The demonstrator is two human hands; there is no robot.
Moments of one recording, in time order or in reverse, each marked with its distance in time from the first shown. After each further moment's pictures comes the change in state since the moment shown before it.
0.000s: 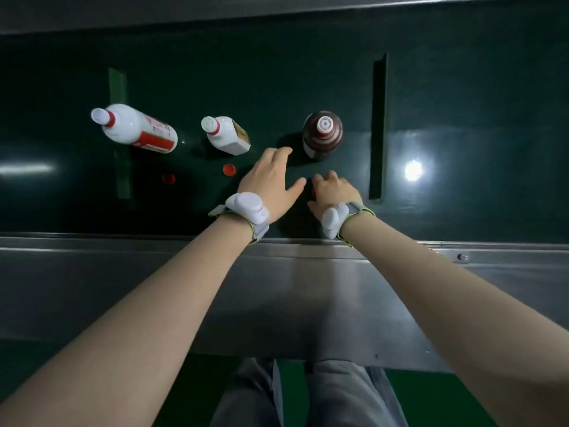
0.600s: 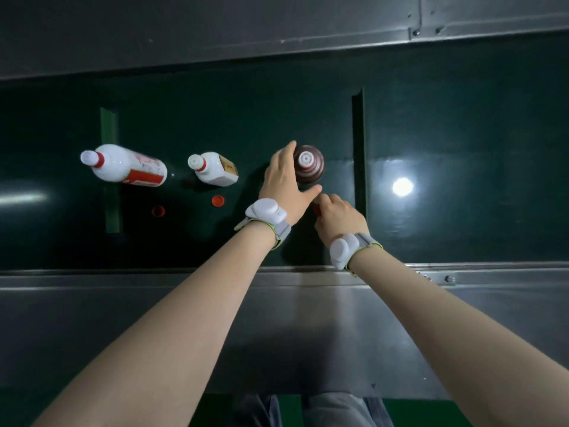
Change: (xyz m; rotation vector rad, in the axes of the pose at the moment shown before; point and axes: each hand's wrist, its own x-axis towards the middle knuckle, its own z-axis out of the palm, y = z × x) left_hand 0.063 0.036 0.033 -0.330 0.096 -0.110; right_hand -0.017 0.032 -0.016 0.077 0.216 0.010
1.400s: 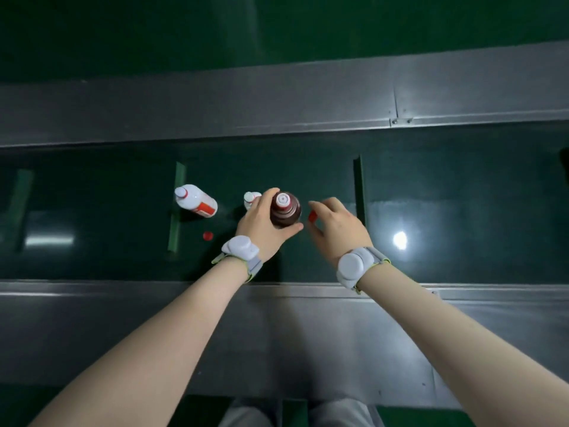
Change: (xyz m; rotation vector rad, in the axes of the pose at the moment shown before) left_hand -0.112 0.017 -0.161 0.041 0.197 0.075; right_hand -0.132 -0.108 -0.155 0.128 0.308 -0.230
